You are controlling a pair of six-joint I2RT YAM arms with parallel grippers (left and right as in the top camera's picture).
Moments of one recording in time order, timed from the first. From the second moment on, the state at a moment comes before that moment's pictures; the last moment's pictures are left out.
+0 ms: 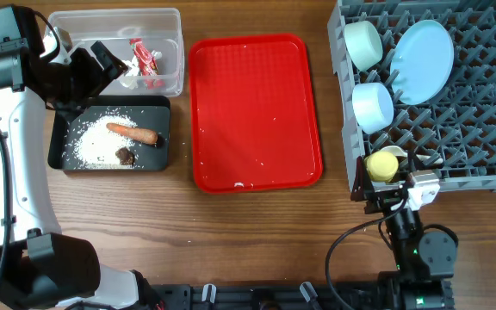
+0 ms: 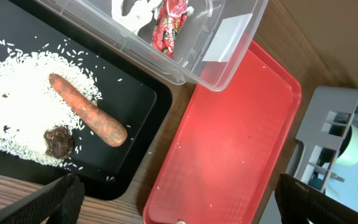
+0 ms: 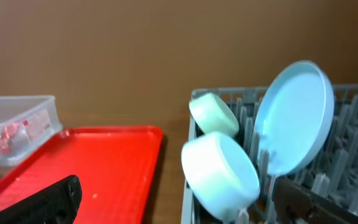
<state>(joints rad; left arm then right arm) 0.24 1.67 1.70 -1.17 0.36 -0.43 0.04 0.05 0.05 0.01 -0.10 0.07</state>
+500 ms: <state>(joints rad) 0.24 1.67 1.70 -1.17 0.36 -0.43 0.04 0.02 0.01 0.00 -0.11 0.07</state>
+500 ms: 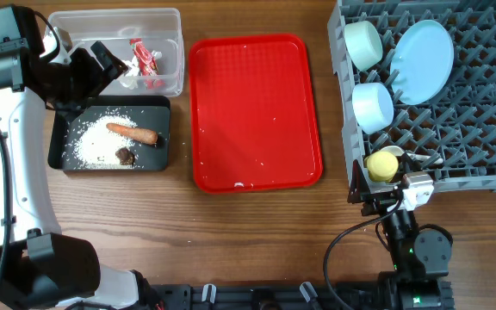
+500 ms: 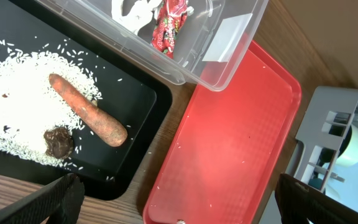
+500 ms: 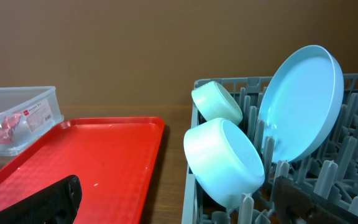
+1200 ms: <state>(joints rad) 0.15 1.55 1.67 -1.00 0.25 -0.22 0.04 0.02 0.01 0.00 -0.11 0.07</state>
